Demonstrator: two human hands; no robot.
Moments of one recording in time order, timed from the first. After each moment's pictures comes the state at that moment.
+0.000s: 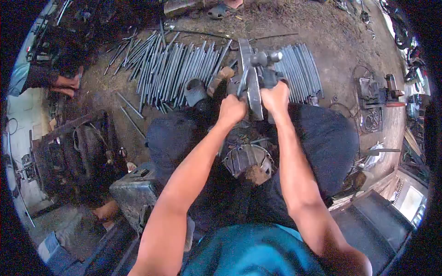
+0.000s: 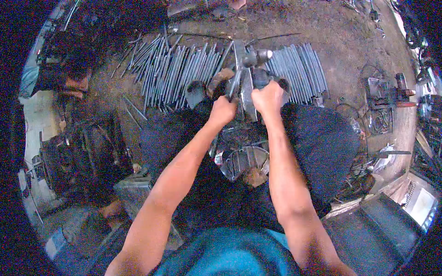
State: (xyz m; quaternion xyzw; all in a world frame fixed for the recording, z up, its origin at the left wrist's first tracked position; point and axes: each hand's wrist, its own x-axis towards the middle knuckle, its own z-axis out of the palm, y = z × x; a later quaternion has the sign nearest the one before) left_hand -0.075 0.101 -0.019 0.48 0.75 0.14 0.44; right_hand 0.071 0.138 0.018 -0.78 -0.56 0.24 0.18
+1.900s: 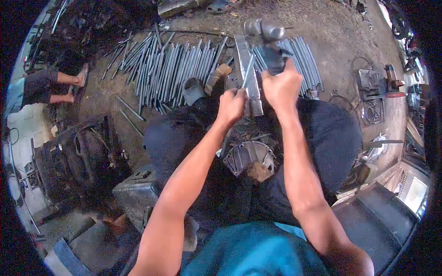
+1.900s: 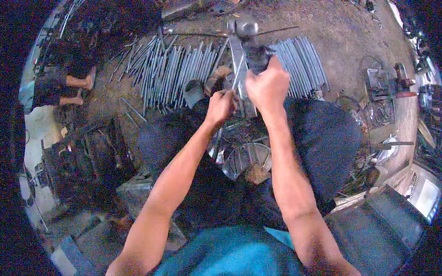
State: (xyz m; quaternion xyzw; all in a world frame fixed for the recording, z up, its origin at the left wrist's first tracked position) left_hand -0.080 0.100 -0.011 0.44 0.66 0.27 0.54; right_hand 0.065 0.139 0.085 -0.73 -0.59 0.15 0.29
